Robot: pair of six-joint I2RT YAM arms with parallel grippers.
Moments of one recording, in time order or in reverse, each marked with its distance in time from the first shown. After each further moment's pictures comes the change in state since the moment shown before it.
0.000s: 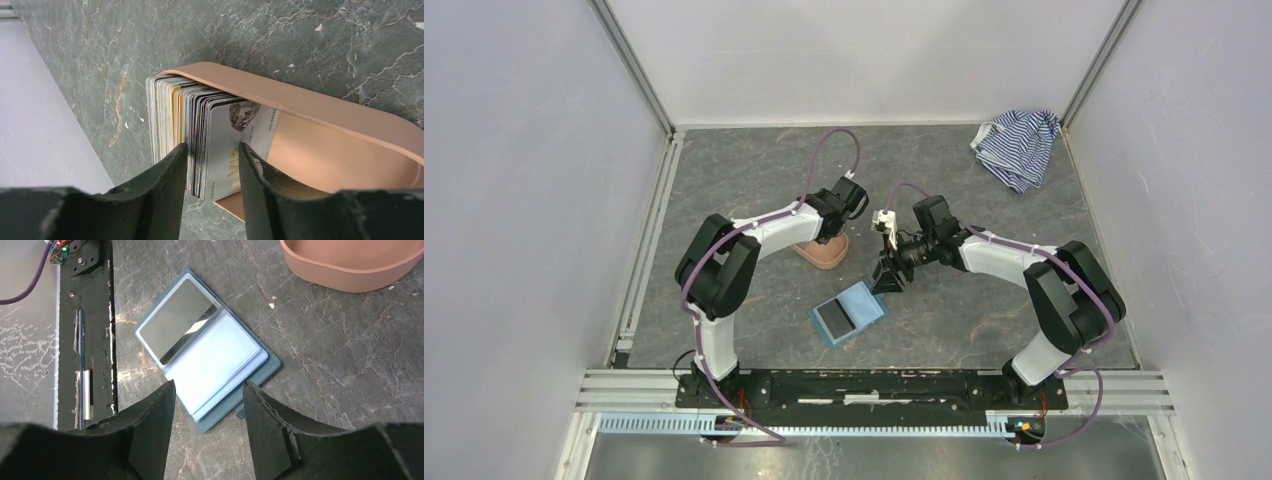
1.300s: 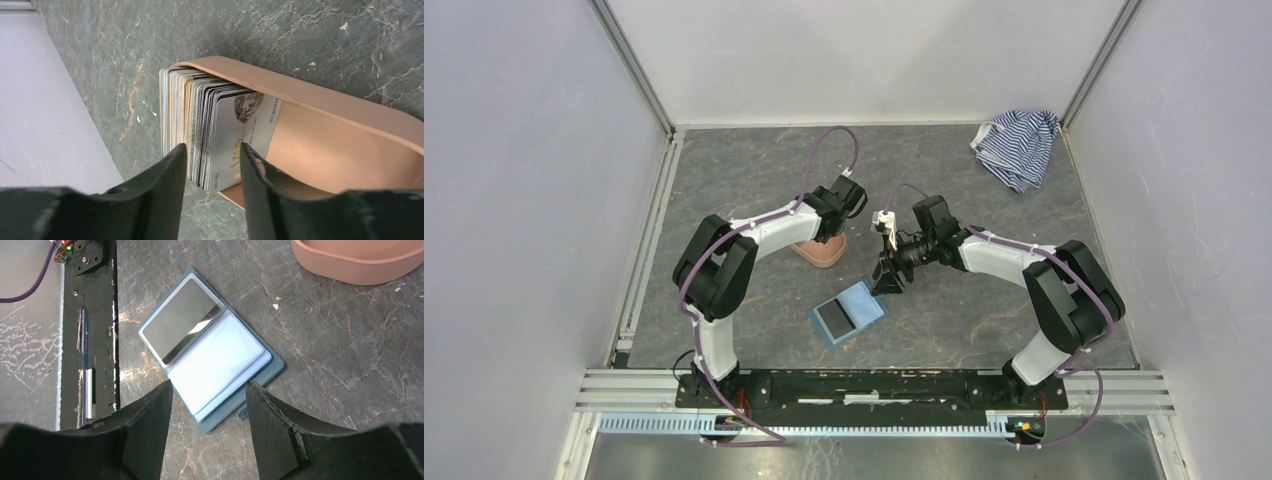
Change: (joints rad) left arm -0.002 -0.011 -0.002 -0.005 -0.059 0.000; right arm 0.000 0.005 0.002 -0.001 -0.015 -0.004
